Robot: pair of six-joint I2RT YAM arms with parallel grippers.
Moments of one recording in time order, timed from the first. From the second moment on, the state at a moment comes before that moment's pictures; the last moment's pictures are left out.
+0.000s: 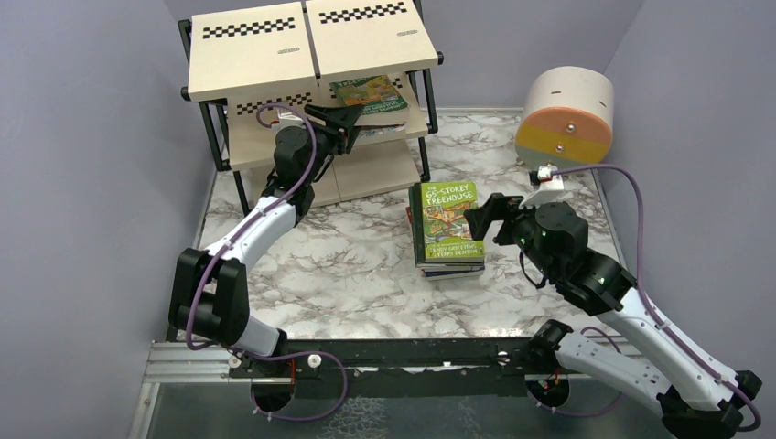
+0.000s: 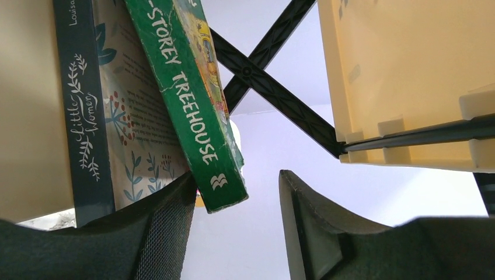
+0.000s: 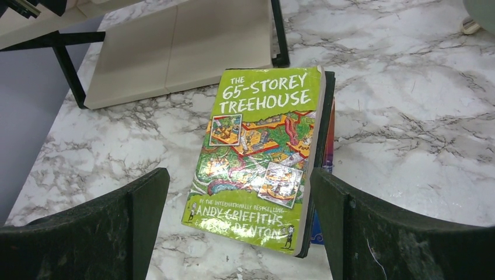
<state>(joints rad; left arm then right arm) -0.30 1.47 1.02 0.52 0.11 -1.47 0.74 0.73 0.89 -0.47 0.37 0.46</state>
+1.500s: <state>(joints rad) -0.25 1.26 1.03 0.13 0.14 -1.12 0.74 1.05 0.97 -0.24 0.33 0.35</state>
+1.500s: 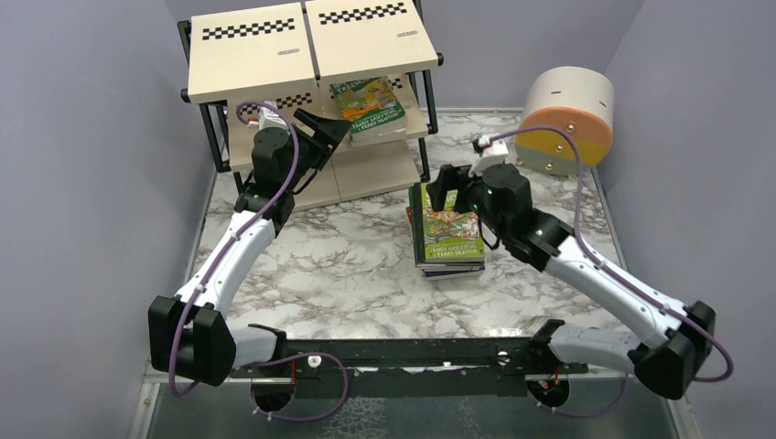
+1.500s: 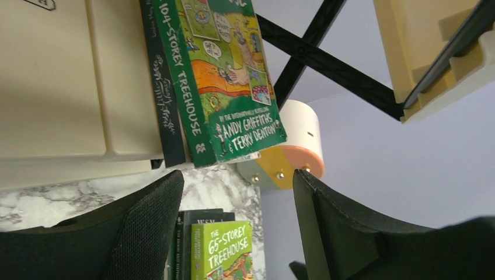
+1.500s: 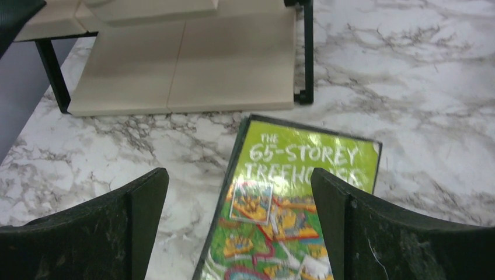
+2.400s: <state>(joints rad) -0.25 1.26 1.02 0.13 0.02 -0.99 0.49 1.57 1.30 0.23 -0.24 0.22</state>
